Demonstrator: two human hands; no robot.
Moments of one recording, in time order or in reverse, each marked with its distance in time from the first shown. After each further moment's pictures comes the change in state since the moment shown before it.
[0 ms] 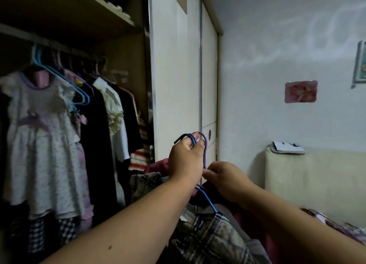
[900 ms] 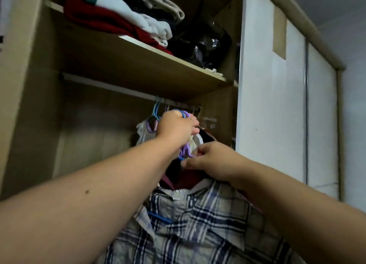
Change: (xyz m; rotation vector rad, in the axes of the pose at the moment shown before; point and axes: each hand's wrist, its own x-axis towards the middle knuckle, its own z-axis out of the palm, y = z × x) left_hand 0.076 0.140 -0.130 0.174 0.469 0.173; right_hand 0.084 -0.177 -0.028 0.408 -0.340 -0.658
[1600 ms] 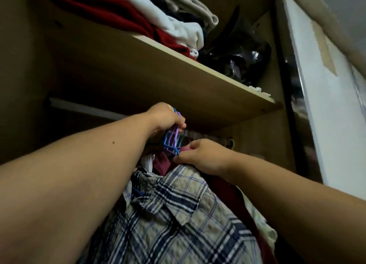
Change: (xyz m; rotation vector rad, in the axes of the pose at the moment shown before) left_hand 0.271 -0.014 -0.104 0.494 -0.127 0.139; right_hand 0.251 -0.026 0.046 -0.026 0.063 -0.116
